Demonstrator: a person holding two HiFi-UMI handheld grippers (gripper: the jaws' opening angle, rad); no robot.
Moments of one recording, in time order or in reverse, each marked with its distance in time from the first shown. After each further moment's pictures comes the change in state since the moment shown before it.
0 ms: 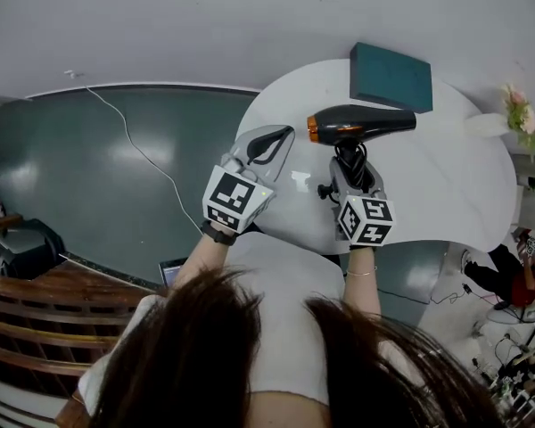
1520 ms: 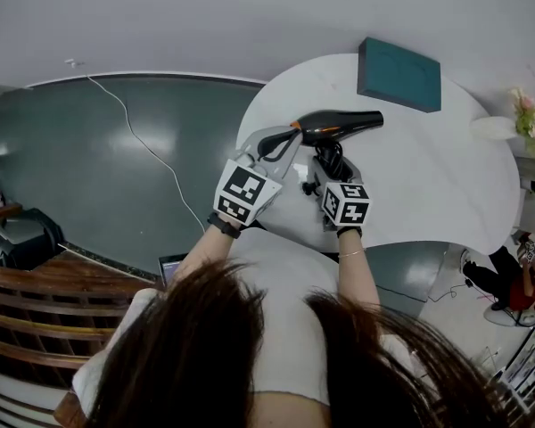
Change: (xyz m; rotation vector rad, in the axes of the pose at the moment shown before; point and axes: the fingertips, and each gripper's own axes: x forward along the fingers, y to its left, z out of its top) left arm 0.017 -0.002 -0.047 -0.038 0.088 -0.026; right arm 0.061 0.016 -0.086 0.030 0.196 0.075
